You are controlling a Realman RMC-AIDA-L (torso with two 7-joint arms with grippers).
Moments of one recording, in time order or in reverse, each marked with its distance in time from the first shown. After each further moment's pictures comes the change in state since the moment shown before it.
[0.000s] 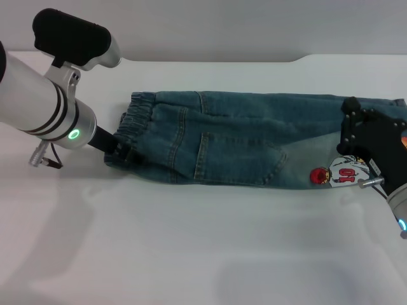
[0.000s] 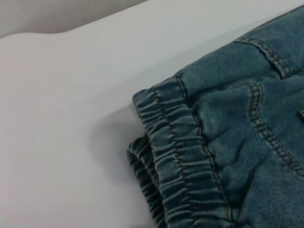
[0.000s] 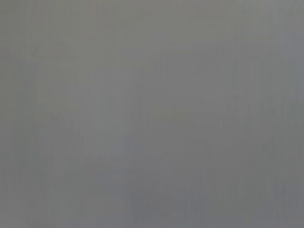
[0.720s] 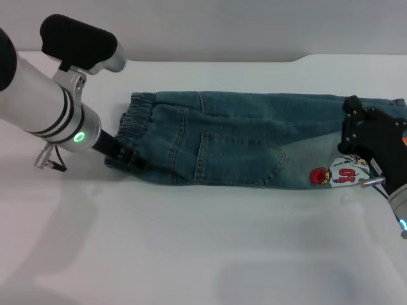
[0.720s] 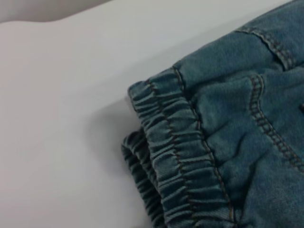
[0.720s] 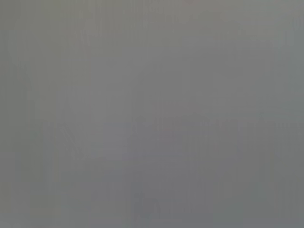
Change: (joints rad) left arm -0.036 -0.002 0.000 0.071 -0.007 0.010 0.000; right arm -0.010 -0.003 0.000 0.017 0.000 0.000 0.000
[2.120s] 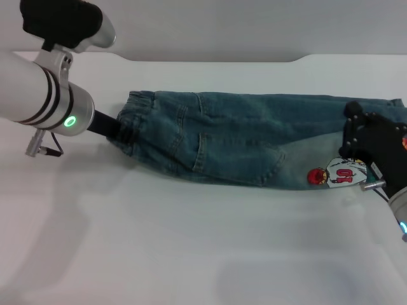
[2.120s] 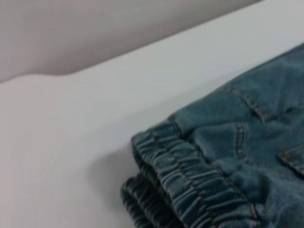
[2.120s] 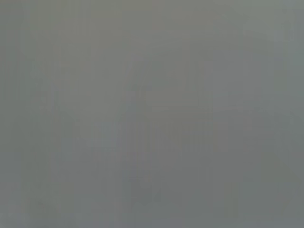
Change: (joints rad) left arm 0.094 0.003 0.002 -0.229 -0.009 -0.025 -0.021; right arm 0.008 0.006 0.010 -0.031 -0.008 0.007 0.005
